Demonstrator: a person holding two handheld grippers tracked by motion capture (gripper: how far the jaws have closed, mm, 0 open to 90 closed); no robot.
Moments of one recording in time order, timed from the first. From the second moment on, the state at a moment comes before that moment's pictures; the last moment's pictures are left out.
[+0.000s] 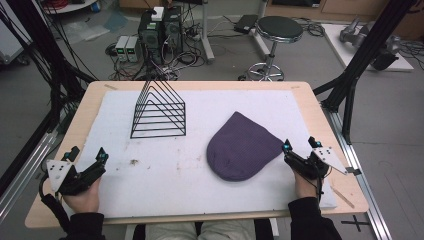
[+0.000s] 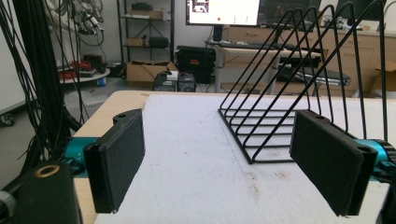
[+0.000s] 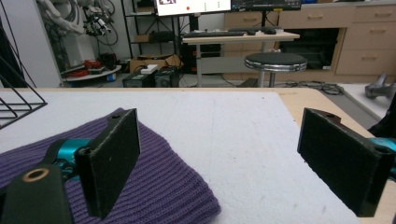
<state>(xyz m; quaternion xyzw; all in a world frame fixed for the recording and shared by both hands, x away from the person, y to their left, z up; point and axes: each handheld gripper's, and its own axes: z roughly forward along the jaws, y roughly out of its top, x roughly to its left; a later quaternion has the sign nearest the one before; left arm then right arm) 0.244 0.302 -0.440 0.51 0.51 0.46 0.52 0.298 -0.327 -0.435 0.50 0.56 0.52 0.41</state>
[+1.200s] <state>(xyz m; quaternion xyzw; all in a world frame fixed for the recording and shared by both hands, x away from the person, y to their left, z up) 0.244 0.304 -0.441 0.51 0.52 0.46 0.52 0.298 -0.322 -0.434 0.48 0.57 0.52 0.42</state>
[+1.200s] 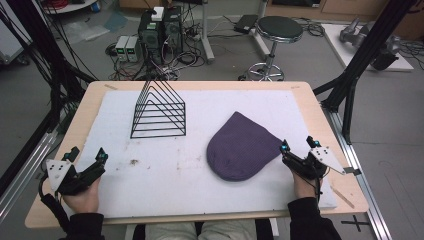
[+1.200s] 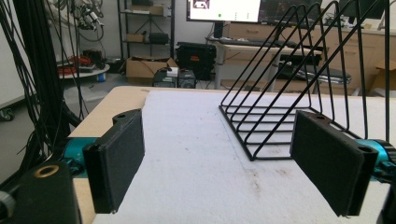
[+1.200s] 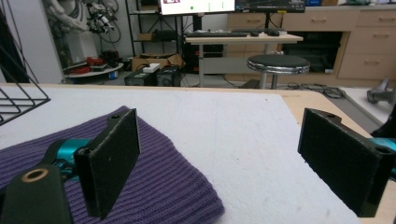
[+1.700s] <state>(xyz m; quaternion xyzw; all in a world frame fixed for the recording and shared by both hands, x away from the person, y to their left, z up) 0.243 0.306 -0.441 0.51 0.52 0.45 0.52 0.298 -0.312 -0.421 0.45 0.58 0.56 0.38</state>
